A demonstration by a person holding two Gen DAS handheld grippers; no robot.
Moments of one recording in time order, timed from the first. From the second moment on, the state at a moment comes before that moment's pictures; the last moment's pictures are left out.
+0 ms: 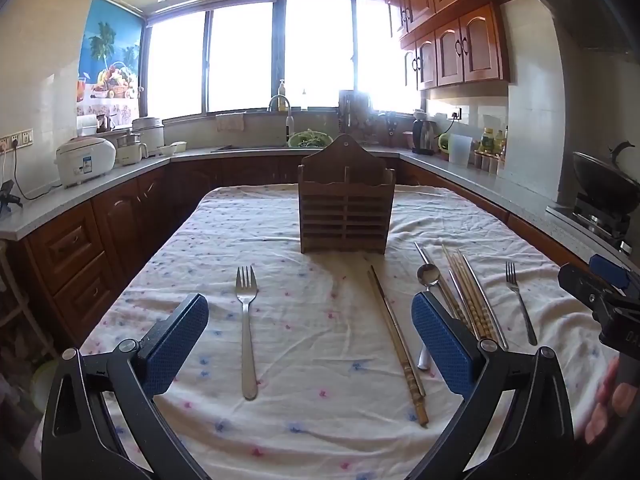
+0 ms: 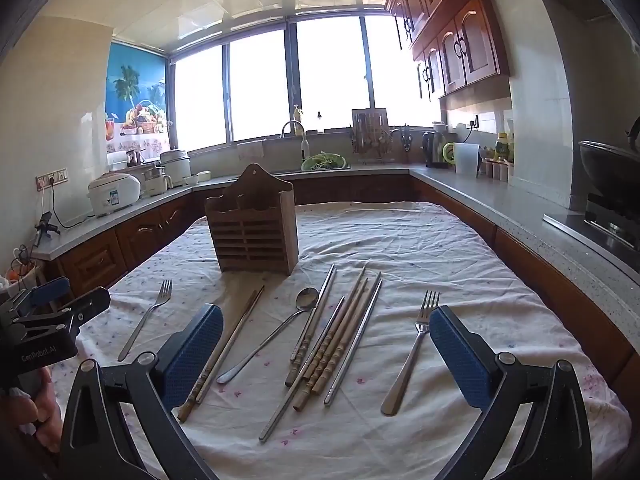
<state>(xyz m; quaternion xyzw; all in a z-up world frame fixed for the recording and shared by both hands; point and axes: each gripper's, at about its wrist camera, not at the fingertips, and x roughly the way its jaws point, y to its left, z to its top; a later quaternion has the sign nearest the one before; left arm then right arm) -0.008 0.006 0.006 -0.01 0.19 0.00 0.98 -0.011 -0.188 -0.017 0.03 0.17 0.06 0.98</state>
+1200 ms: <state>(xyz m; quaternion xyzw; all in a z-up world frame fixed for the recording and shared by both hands) -0.005 0.005 0.007 -0.01 0.19 -0.01 0.98 -0.010 -0.186 -0.015 0.04 0.16 0.07 0.98</state>
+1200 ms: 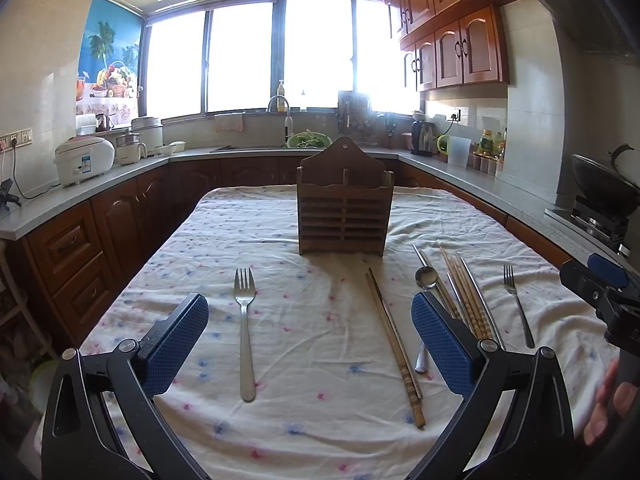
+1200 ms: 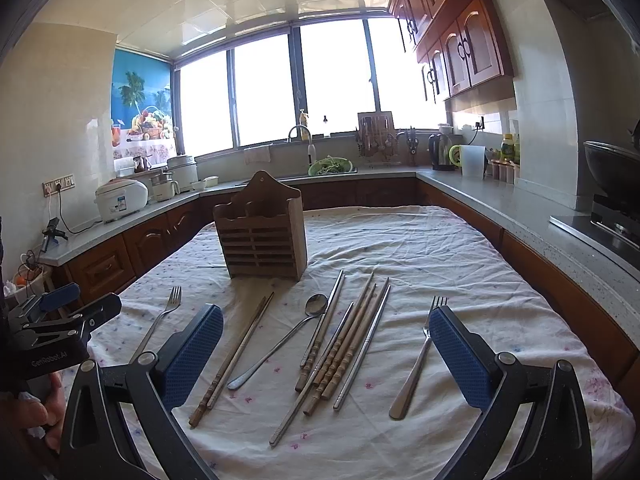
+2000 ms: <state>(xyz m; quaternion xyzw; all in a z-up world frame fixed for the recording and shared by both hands) 0.019 0.008 0.001 -0.03 0.24 -0.02 0.97 0.003 -0.195 -0.019 0.06 0.18 0.07 0.98</state>
